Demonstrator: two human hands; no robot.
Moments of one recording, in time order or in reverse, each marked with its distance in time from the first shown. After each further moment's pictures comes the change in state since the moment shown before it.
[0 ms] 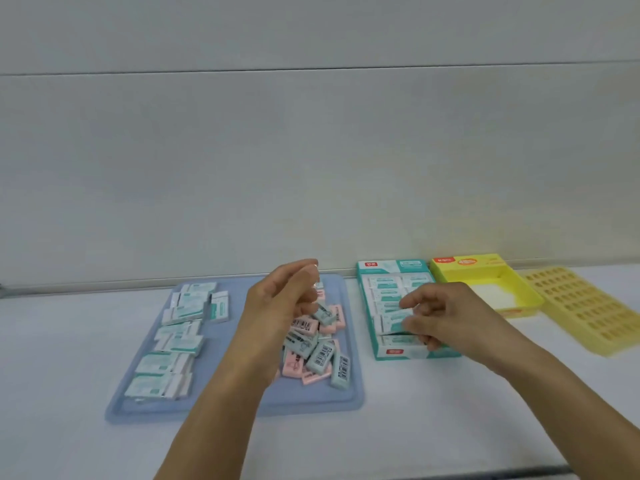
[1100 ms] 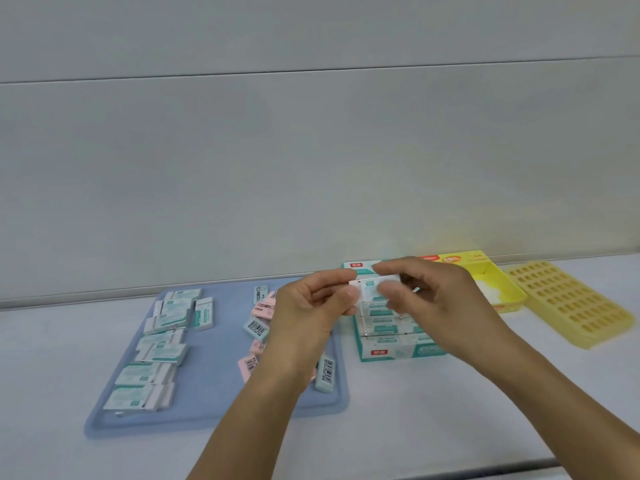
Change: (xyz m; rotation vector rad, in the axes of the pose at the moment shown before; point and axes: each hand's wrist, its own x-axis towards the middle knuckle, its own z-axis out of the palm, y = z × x) left_hand -0.010 0.000 0.054 -0.013 -0.108 0.058; right_hand -0.016 -0.026 -0.003 -0.017 0.166 -0.466
